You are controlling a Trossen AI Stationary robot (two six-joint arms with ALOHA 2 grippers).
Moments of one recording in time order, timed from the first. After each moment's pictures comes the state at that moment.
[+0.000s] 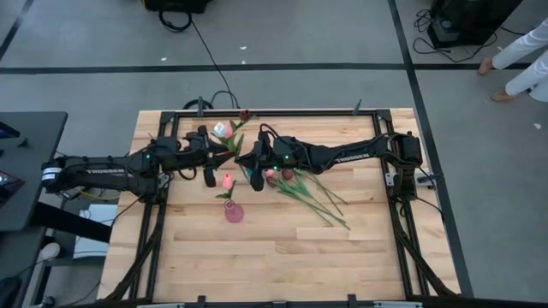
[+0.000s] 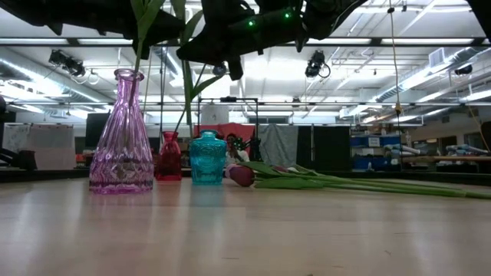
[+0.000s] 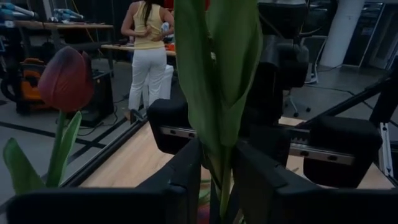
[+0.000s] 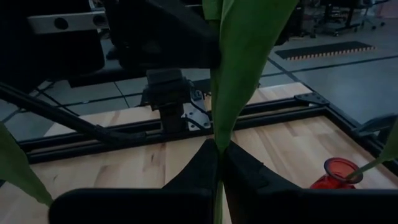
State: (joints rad) left arm 0.15 0.76 0.50 0.24 -0.08 -0.08; right arm -0.09 1.91 1.34 0.38 0.01 0.13
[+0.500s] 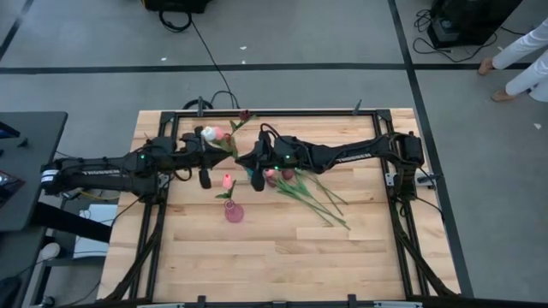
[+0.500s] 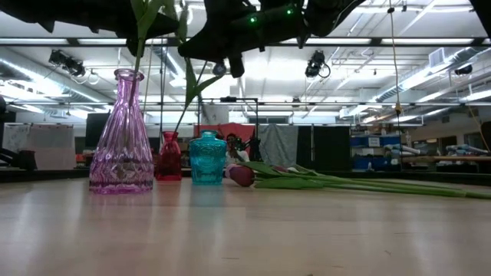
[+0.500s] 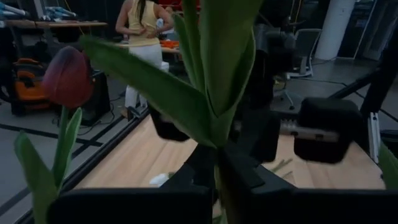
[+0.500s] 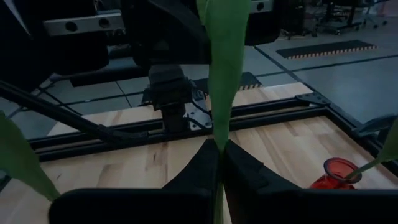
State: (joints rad) left arm 0.15 0.68 0.50 0.14 -0.06 -0.06; right arm -0.09 1.89 1.34 0.35 0.00 0.13
